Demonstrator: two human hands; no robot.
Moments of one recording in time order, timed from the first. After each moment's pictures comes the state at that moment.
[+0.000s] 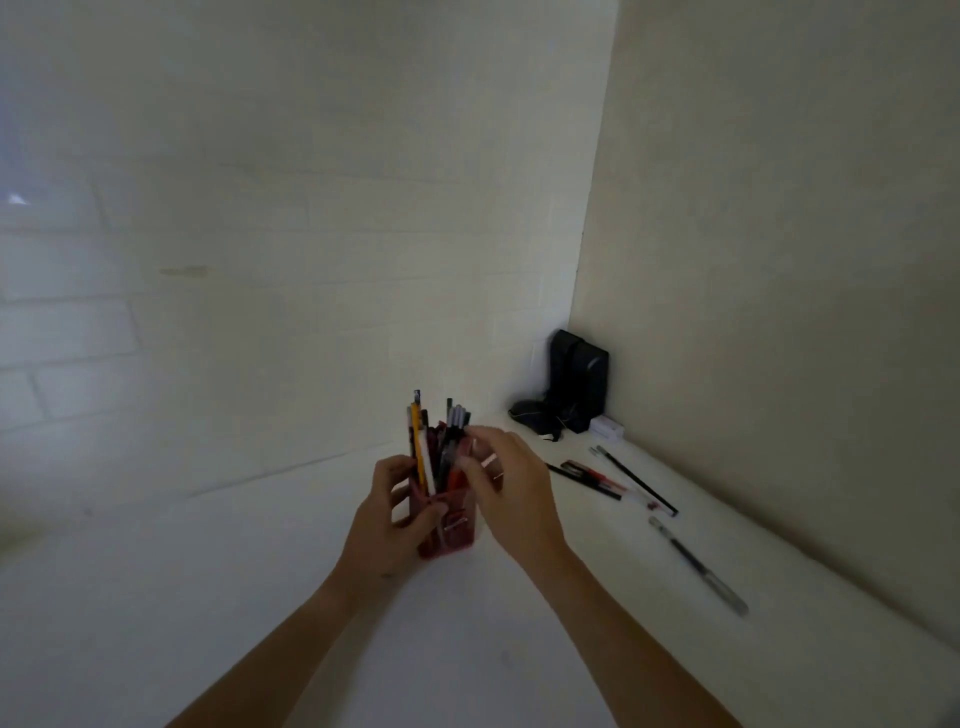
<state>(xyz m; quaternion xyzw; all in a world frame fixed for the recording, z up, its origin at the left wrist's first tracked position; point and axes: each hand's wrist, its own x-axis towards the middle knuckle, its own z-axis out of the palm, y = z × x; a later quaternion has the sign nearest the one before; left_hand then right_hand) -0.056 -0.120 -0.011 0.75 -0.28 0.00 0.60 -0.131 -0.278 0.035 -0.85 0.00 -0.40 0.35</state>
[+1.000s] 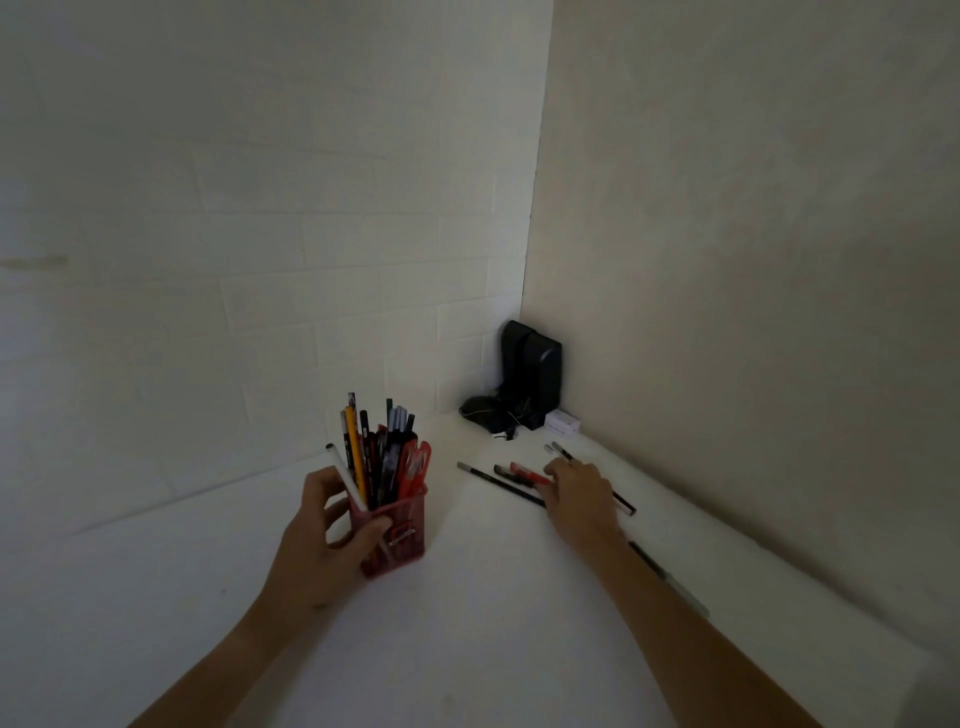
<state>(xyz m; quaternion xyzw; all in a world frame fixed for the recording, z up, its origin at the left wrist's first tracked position) -0.042 -0.138 -0.016 0.73 -0.29 -0.01 0.62 -0.115 -0.462 -0.052 -0.93 0.25 -0.25 0.09</state>
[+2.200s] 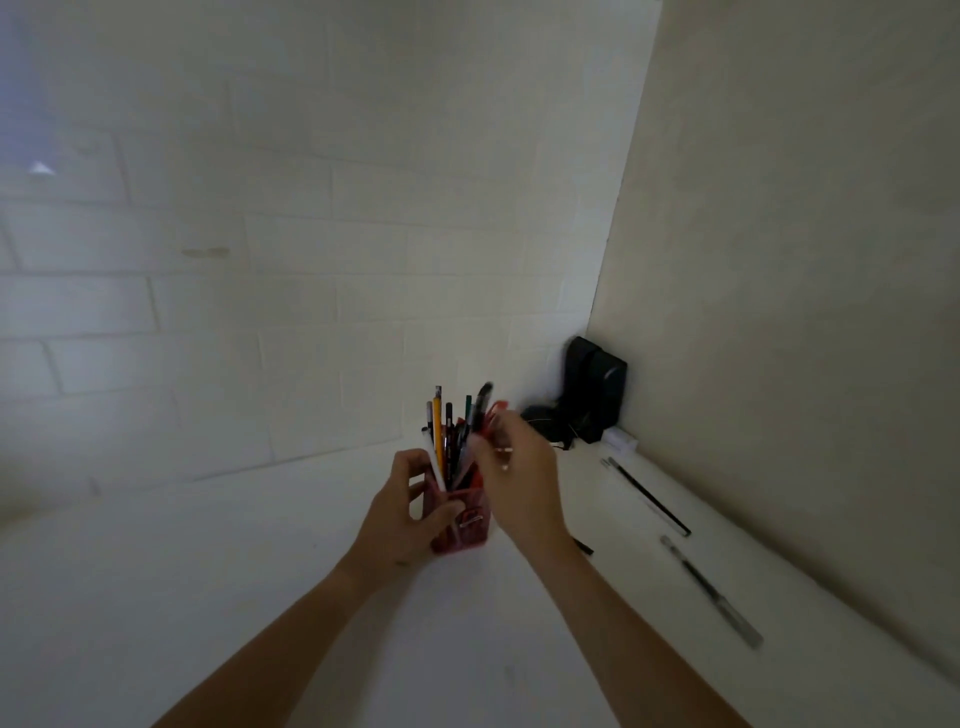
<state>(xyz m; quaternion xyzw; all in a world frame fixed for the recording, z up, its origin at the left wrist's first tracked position) -0.038 -0.131 -0.015 0.73 -0.33 0.01 0.60 -0.117 -0.264 0.064 -0.84 0.05 -0.37 0.40</state>
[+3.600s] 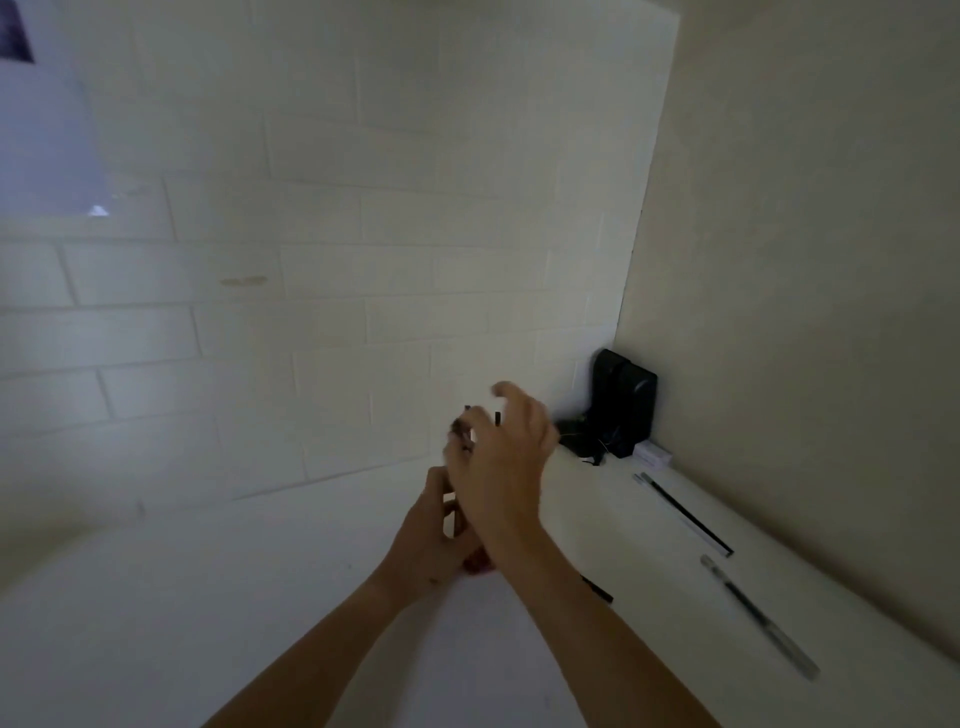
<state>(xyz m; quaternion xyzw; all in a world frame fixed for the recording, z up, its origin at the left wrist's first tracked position) -0.034 -0.130 -0.011 0.77 -0.31 -0.01 0.56 -0.076 -0.221 0.073 -0.87 0.11 -0.47 0.13</state>
